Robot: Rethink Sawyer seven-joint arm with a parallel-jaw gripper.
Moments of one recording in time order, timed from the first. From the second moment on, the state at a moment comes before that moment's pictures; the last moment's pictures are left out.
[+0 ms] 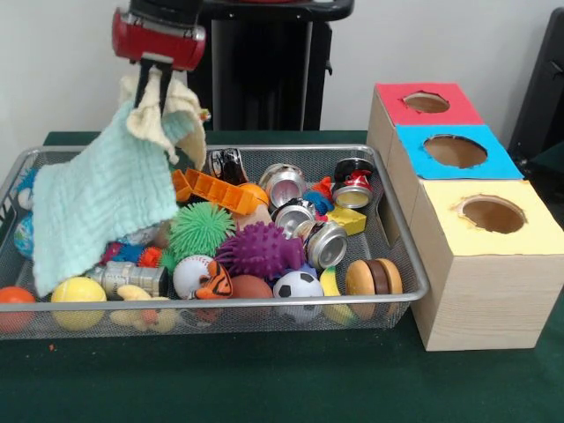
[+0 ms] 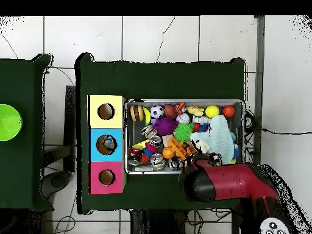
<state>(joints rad) -0.57 -0.92 0.17 1.91 -0.72 0.44 1.69</state>
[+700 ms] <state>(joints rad) -0.44 -1.06 0.18 2.12 -0.47 0.45 1.69</state>
